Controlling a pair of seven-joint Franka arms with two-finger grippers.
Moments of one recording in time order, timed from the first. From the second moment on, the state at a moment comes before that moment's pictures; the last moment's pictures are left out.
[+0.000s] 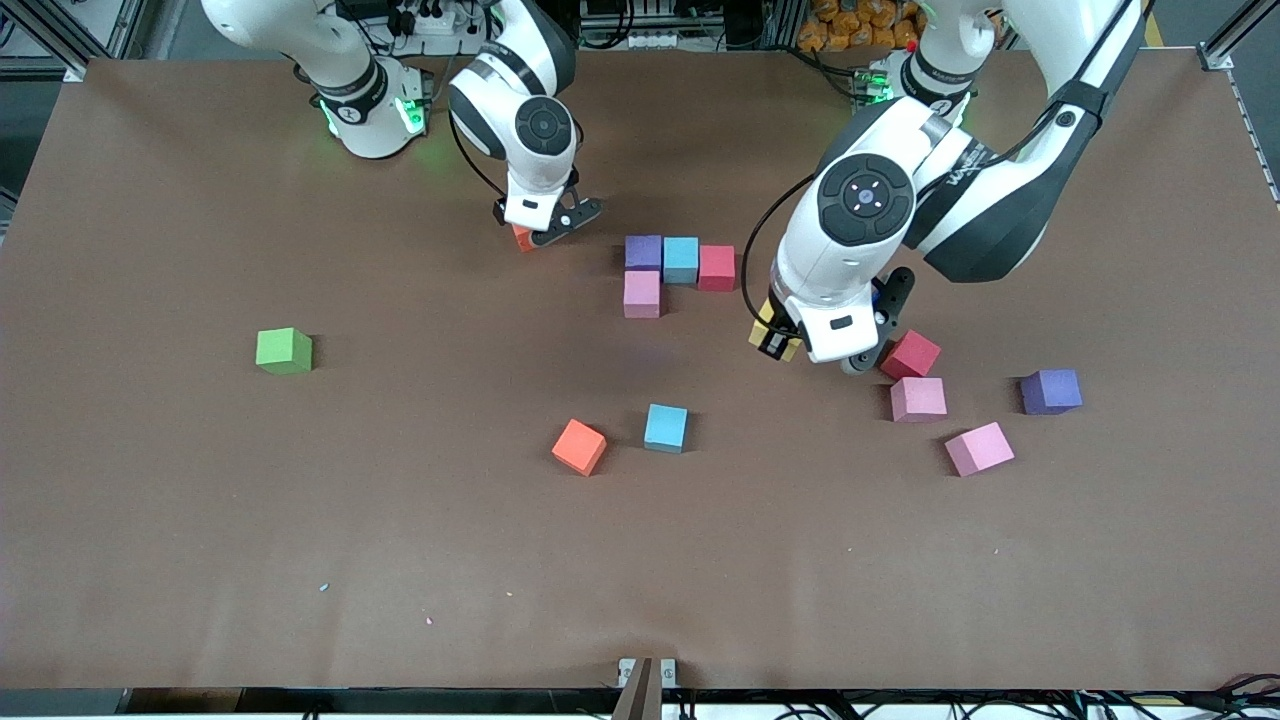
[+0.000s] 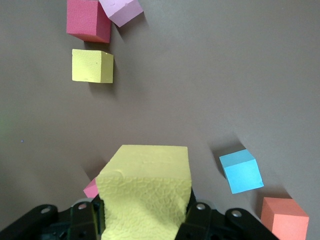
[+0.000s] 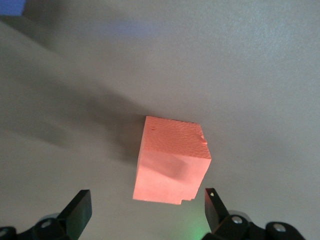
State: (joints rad) left arm 0.00 0.47 -0.72 -1.46 0.24 1.72 -1.77; right arm 0.86 0.16 0.04 -2.37 0.11 2.18 0.24
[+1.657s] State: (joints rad) left arm 0.12 0.43 -0.72 -1.44 0.13 1.72 -1.83; right arm 0.84 0.21 0.04 -2.45 0.10 2.37 0.24
